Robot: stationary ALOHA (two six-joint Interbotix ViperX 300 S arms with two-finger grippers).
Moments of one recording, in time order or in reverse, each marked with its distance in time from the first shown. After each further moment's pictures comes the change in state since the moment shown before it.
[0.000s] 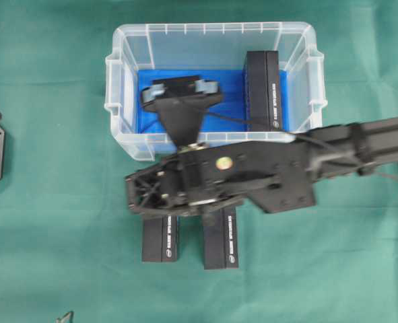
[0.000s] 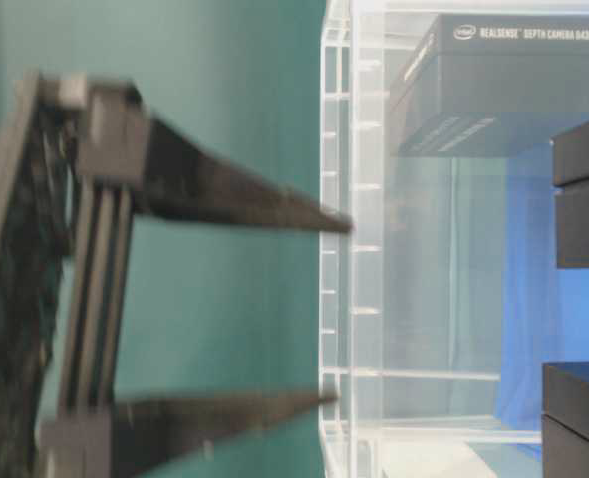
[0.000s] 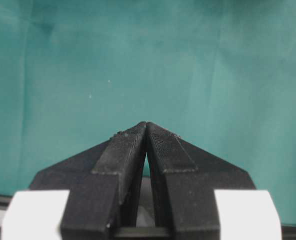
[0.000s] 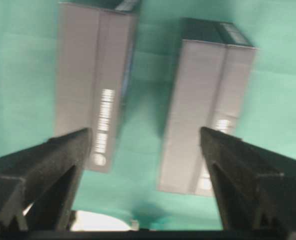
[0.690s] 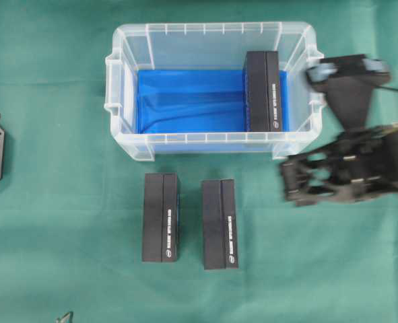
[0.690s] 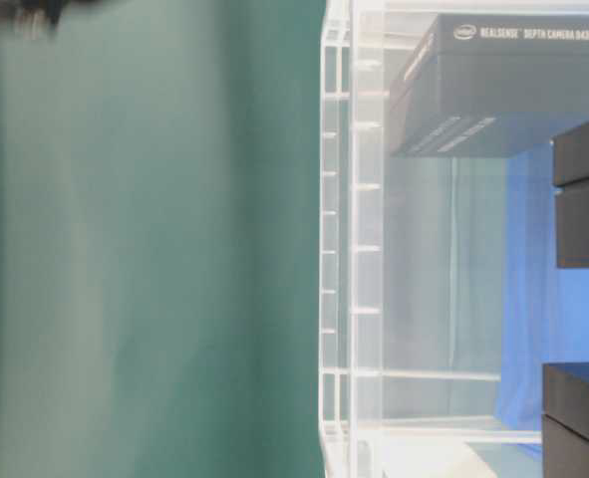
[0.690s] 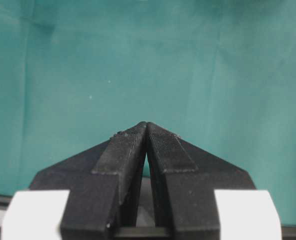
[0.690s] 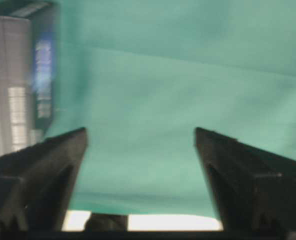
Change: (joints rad) left arm 0.003 -0.006 0.002 0.000 0.000 0.000; right arm 0.080 -0.638 0.759 0.000 -0.103 0.089
